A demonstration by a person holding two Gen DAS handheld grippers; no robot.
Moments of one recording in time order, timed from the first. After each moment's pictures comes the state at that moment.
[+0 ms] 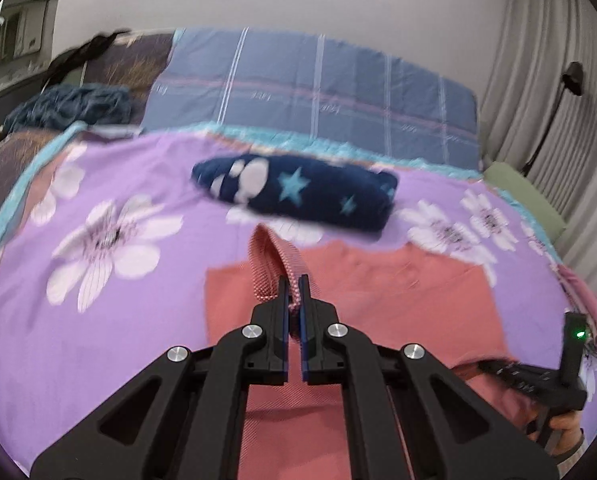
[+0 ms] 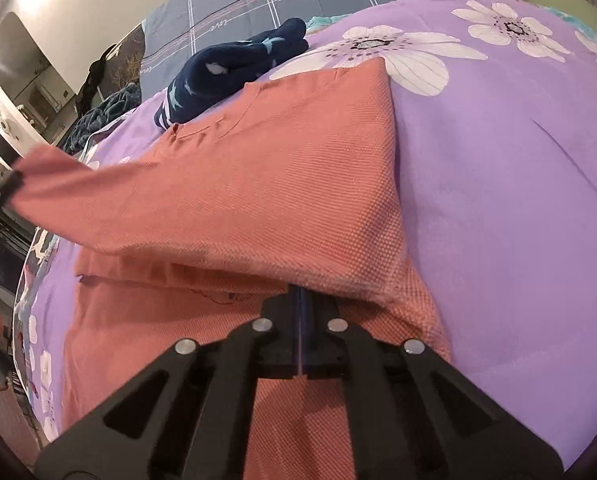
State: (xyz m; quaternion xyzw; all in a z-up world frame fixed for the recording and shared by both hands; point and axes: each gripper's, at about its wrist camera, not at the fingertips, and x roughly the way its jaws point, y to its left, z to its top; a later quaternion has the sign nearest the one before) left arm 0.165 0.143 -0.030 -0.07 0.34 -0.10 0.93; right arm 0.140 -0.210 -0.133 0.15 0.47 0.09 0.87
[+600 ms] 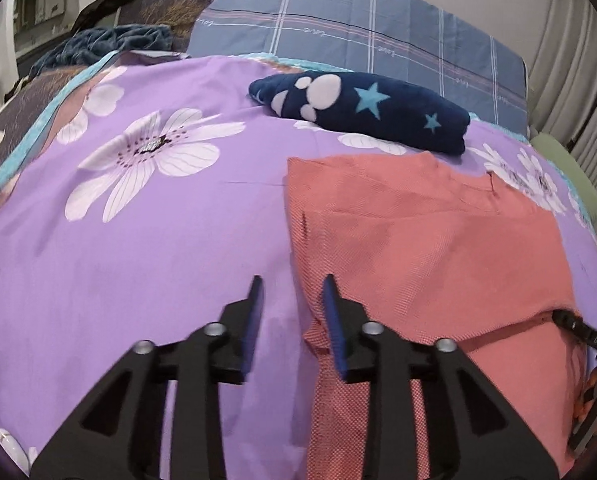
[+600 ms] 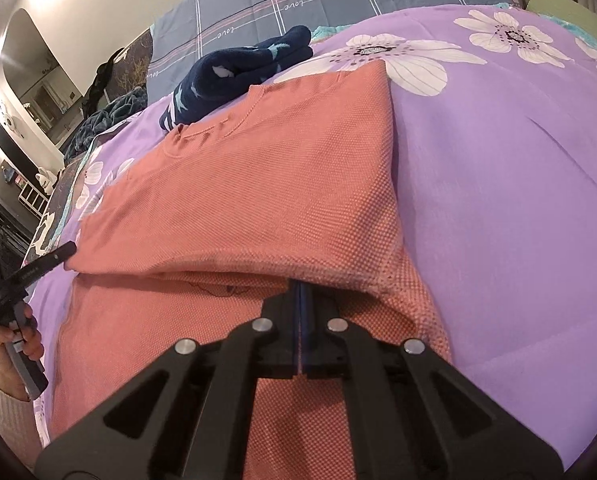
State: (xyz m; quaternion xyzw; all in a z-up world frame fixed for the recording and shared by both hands) left arm 0.162 0.186 -0.114 -0.07 0.42 -0.04 0.91; right arm 0.133 -0.212 -0.138 0.15 0.45 0.09 0.88
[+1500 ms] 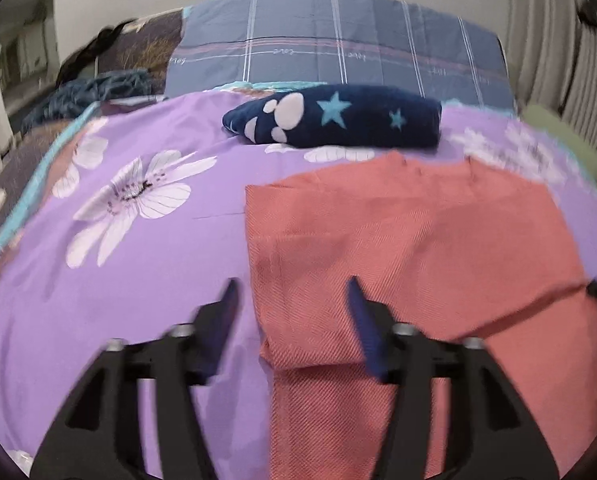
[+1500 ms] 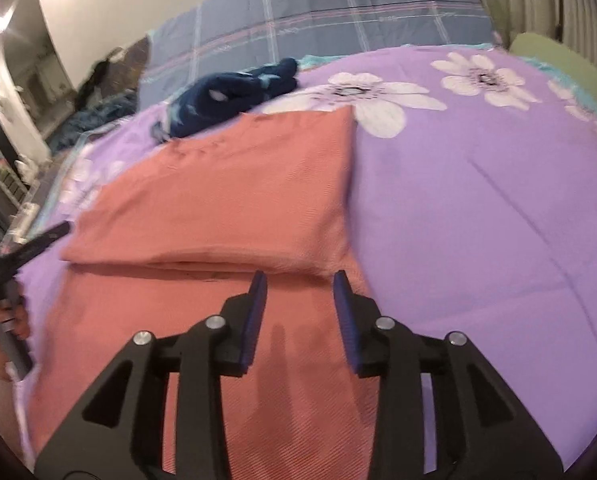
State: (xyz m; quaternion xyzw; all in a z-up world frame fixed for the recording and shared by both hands) left arm 0.153 0.134 -0.108 0.05 0.38 -0.03 0.92; right arm 0.101 -0.221 -0.109 0.09 0.42 0.03 0.90
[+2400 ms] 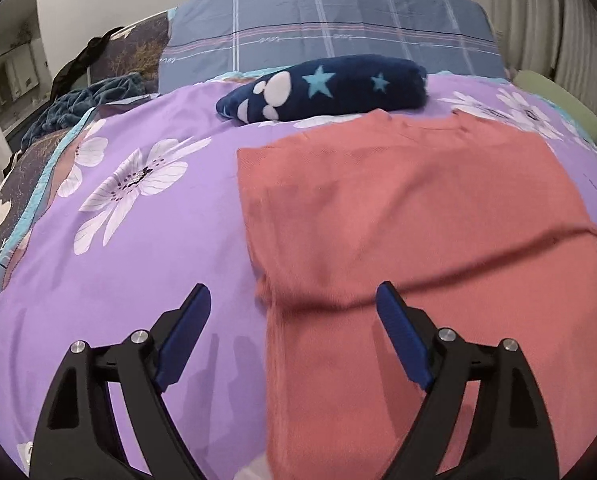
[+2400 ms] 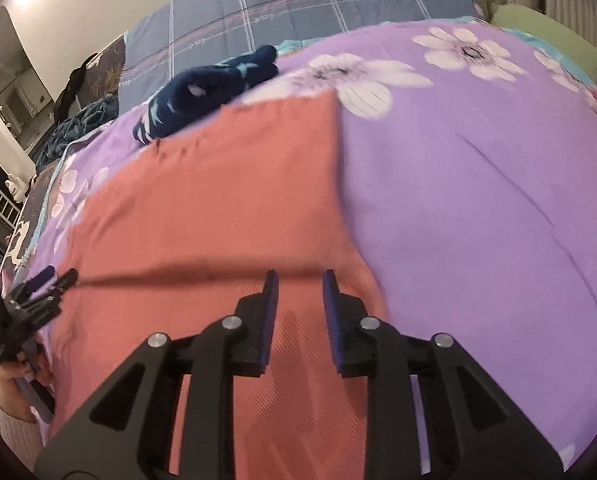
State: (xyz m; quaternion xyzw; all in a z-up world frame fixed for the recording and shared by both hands) left arm 0.117 0.132 -0.120 0.07 0.39 -0.05 0.92; right arm 0.092 -0.232 -0.110 0.14 0.45 0.01 0.88
